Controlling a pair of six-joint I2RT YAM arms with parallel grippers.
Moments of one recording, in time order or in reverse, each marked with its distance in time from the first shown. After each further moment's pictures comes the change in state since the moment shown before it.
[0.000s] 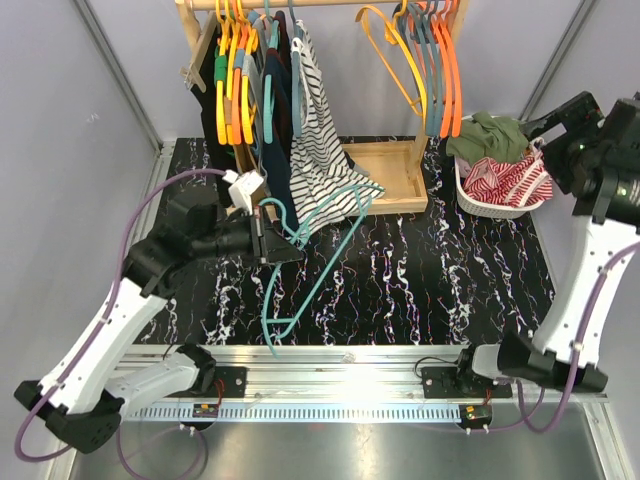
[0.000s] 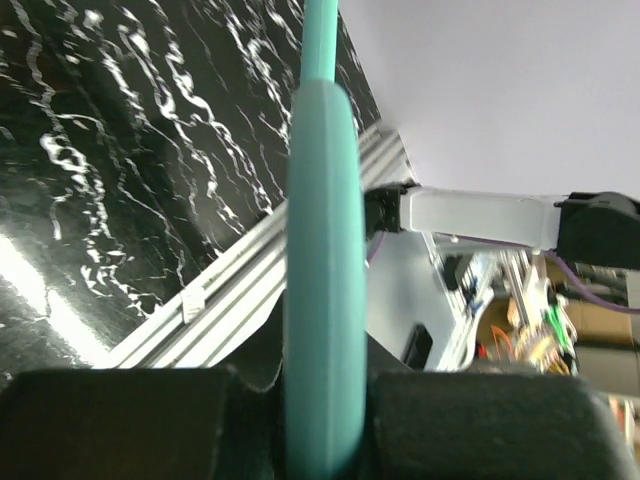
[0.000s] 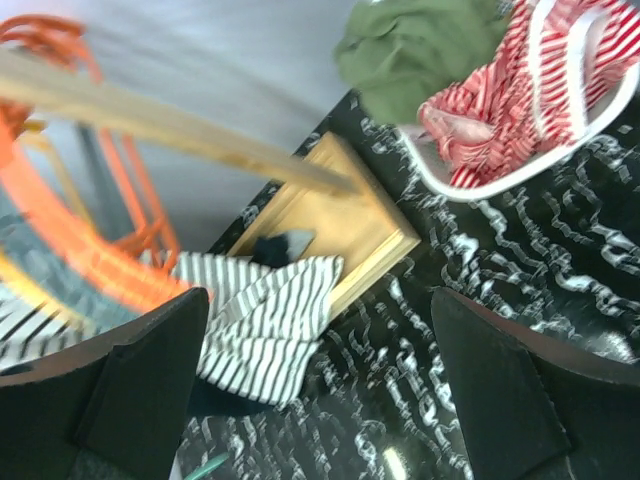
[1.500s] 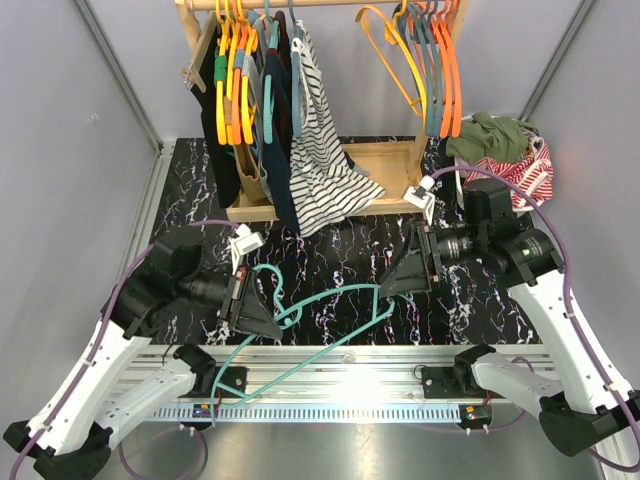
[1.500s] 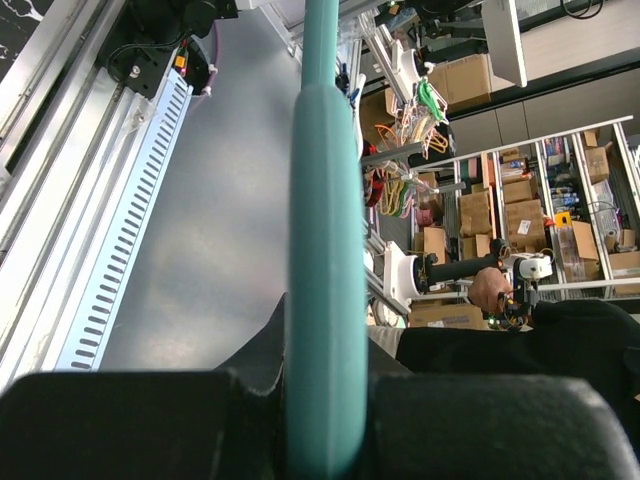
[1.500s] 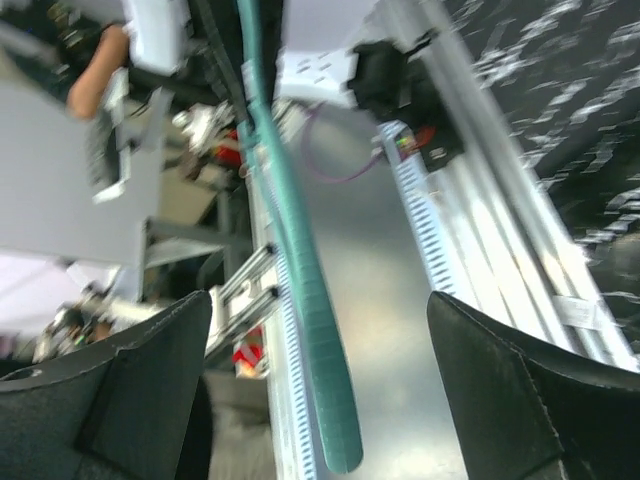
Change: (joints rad) left arm 0.010 -0.221 -0.210 -0.104 0.611 0.117; right arm 0.722 -0.360 -0.697 0.124 -1.007 -0.345
